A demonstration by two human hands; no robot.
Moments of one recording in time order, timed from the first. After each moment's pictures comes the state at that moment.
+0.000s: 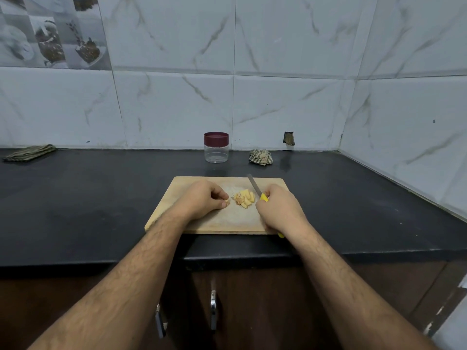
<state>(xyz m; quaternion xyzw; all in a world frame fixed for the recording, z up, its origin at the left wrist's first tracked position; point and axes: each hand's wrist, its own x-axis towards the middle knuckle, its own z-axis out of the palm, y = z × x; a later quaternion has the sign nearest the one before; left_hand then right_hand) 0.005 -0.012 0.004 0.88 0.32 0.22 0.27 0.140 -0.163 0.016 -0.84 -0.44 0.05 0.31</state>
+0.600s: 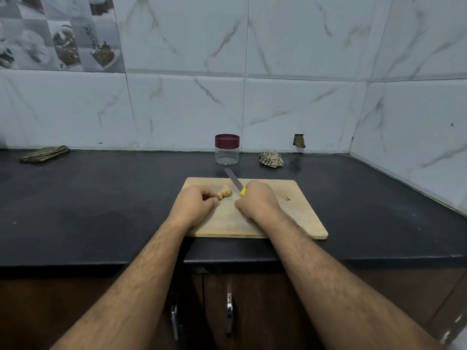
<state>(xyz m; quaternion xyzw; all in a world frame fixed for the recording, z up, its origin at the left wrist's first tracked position) -0.030 0.002 -0.010 0.83 0.40 0.31 0.25 0.105 -0.086 0.019 -0.86 -0.45 0.04 0.25</state>
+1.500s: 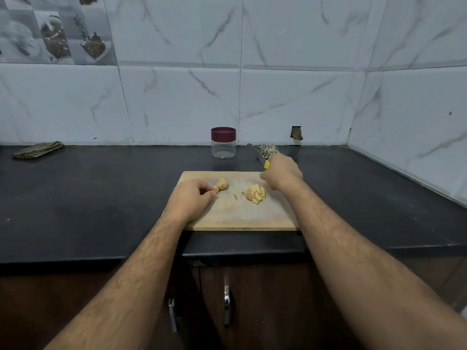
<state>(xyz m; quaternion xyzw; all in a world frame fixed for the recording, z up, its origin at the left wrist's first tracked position) -0.030 -0.002 -0.008 0.83 0.41 0.30 0.21 0.174 -0.088 0.041 -0.87 -0.41 -0.01 0.26</state>
